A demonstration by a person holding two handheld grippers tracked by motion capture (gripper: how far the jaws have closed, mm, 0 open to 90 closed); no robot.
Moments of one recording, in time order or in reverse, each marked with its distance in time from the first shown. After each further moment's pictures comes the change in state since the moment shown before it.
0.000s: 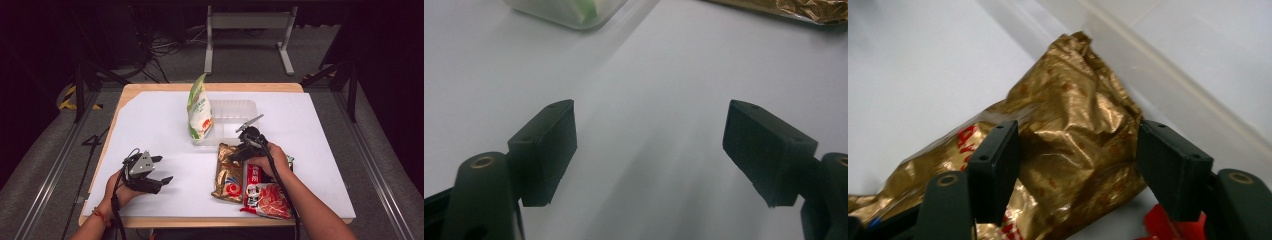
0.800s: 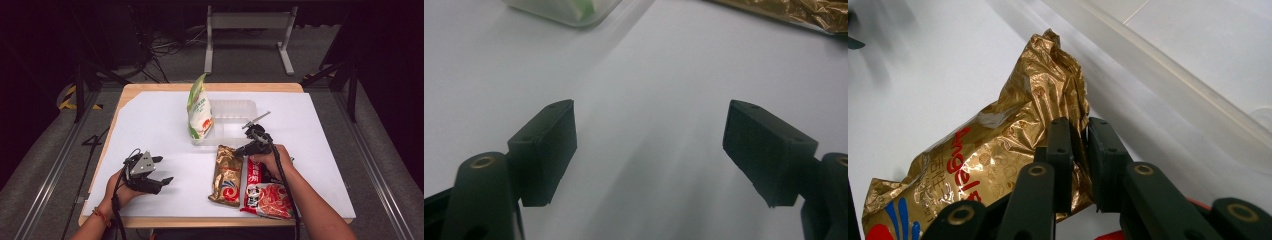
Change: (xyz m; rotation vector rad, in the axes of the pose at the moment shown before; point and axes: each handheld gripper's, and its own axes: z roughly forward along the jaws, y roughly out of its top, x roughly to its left) left arm 0.000 0.000 0.002 0.010 -0.003 0.003; right arm -0.023 -0.007 -0.002 -0.017 0.163 0.076
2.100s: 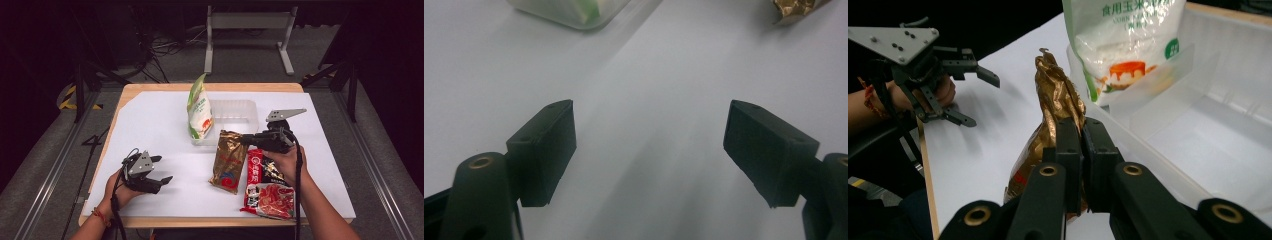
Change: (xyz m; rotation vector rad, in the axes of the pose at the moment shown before) left arm 0.000 -0.001 -0.003 -0.012 0.008 -0.017; right arm 0.051 -0.009 -0.088 -0.416 0.021 -0.152
